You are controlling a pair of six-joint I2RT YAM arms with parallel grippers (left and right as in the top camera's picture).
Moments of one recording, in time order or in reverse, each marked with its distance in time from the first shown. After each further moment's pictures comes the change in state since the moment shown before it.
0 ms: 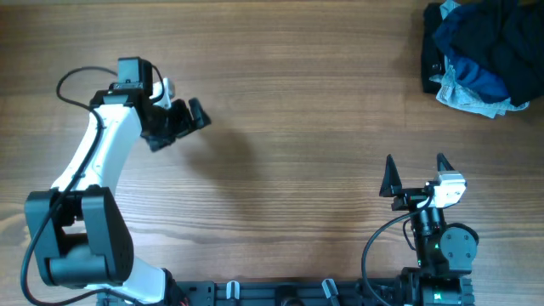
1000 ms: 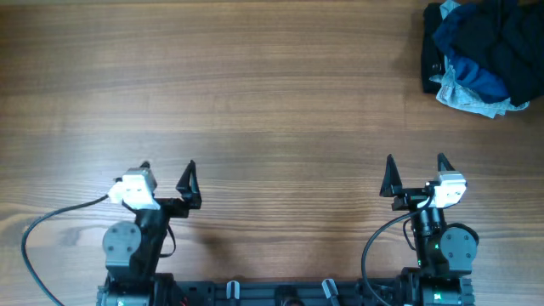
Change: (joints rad) left arm -0.048 -1.583 -1.035 0.540 -0.238 0.040; right arm 0.000 -0.003 0.000 0.000 0.004 0.000
